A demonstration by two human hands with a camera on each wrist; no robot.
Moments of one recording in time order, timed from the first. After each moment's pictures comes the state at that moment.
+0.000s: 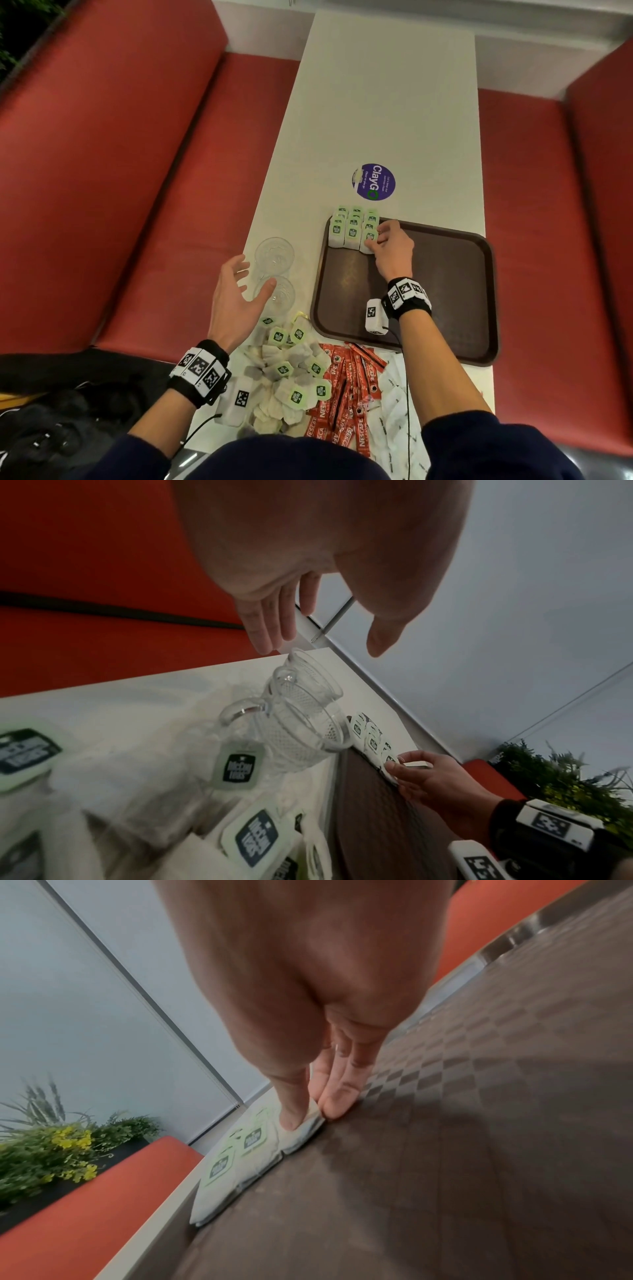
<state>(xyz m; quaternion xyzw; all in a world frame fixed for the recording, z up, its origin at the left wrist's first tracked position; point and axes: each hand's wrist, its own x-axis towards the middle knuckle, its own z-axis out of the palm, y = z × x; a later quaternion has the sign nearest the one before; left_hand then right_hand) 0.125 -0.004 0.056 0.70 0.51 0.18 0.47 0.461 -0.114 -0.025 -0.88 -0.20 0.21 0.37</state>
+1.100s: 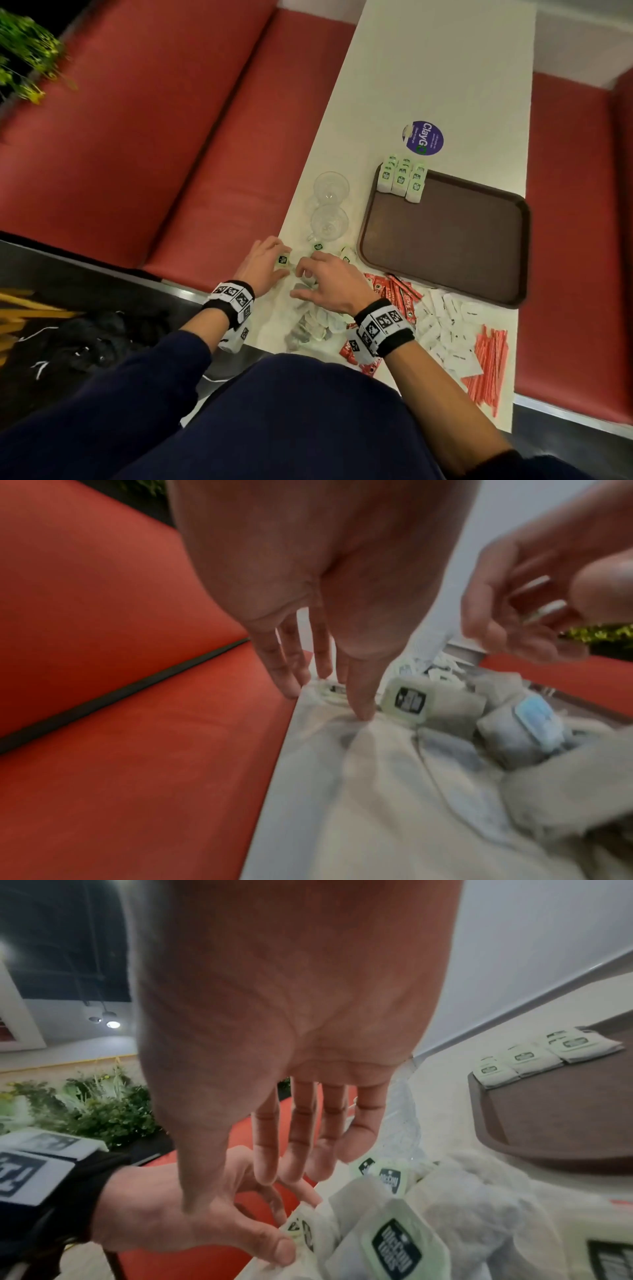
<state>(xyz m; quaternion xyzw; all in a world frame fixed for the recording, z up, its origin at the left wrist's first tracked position) -0.002 -0.007 -0.012 0.89 0.35 -0.04 0.27 0.174 -0.154 0.052 -0.71 -0.64 0.29 0.11</state>
